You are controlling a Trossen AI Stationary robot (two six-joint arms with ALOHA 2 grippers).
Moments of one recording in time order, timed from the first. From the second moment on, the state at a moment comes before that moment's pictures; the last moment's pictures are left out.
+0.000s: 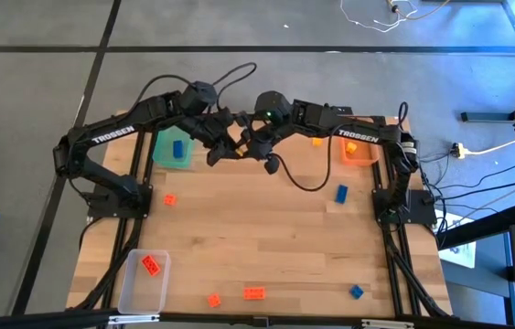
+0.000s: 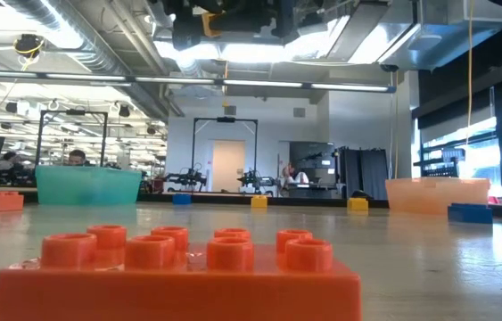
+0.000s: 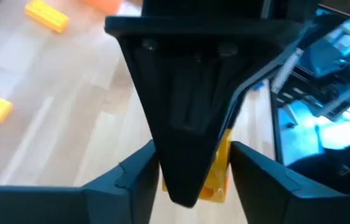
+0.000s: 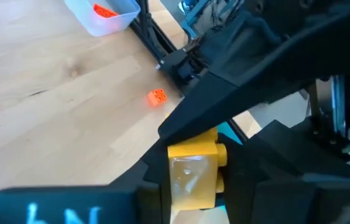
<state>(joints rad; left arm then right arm) 0.42 1.38 1.43 -0.73 0.50 -0.20 -0.23 1.89 1.88 -0.57 -0.45 -1.00</state>
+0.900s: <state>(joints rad) 0.43 1.38 1.43 -0.93 0.05 0.10 -0.35 1.89 2.23 -1.26 0.11 -0.33</state>
